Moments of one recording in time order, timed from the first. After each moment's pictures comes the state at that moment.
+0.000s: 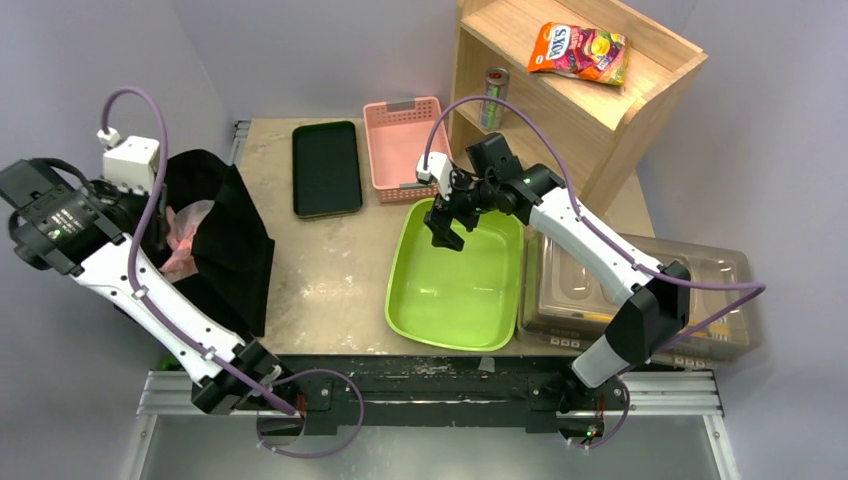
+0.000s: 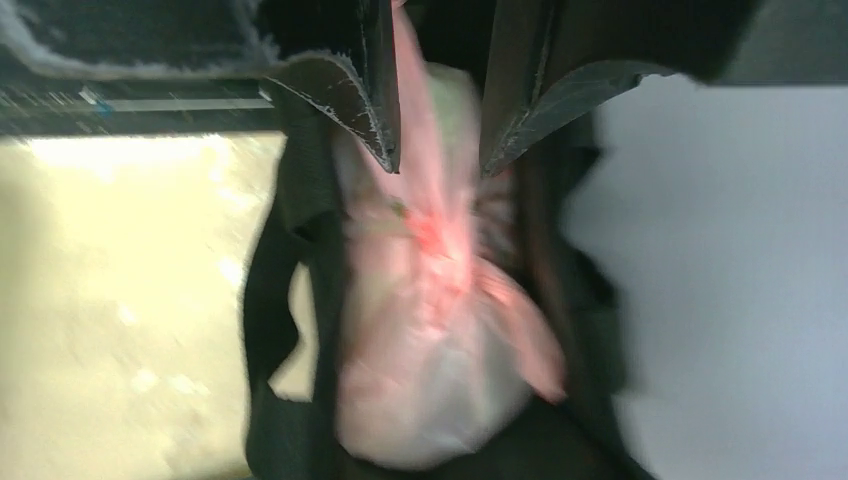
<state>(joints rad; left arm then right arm) 0.91 1.27 2.00 -1.55 0.55 0.86 0.61 1.57 1.51 -0.77 -0.44 -0.47</state>
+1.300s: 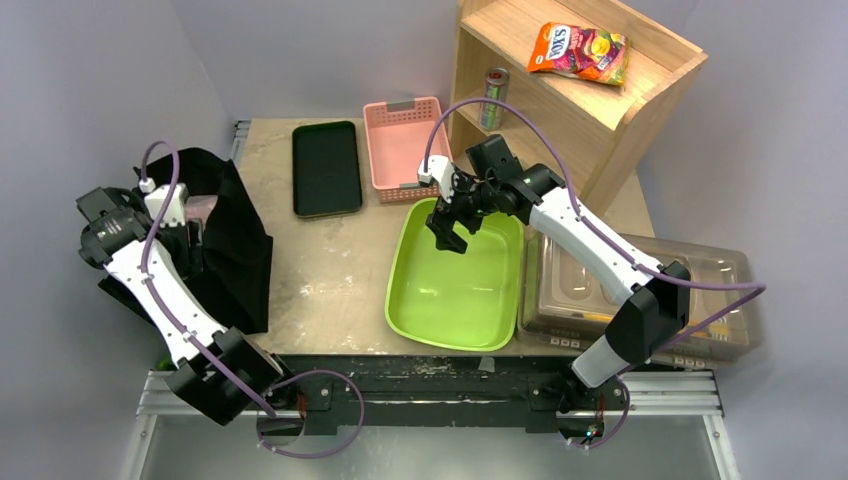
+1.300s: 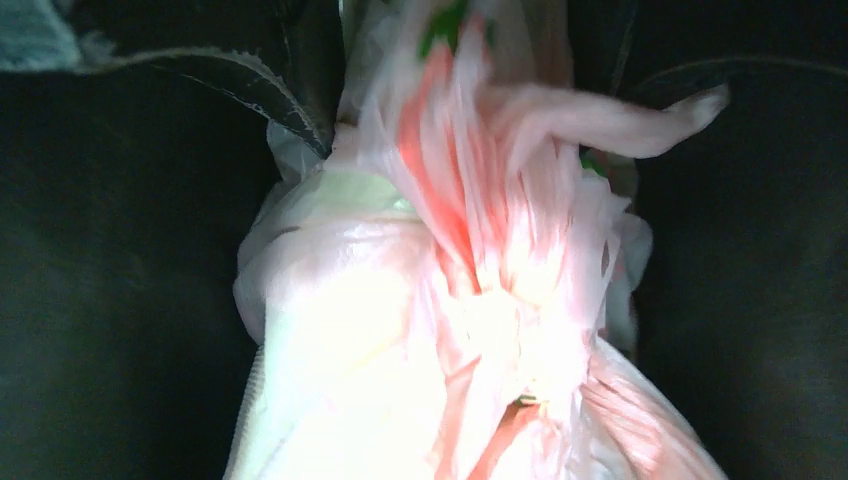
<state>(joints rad) 0.78 1.21 1.28 -1.20 0.24 0.58 0.61 1.57 1.51 -0.81 -0.41 -0.47</state>
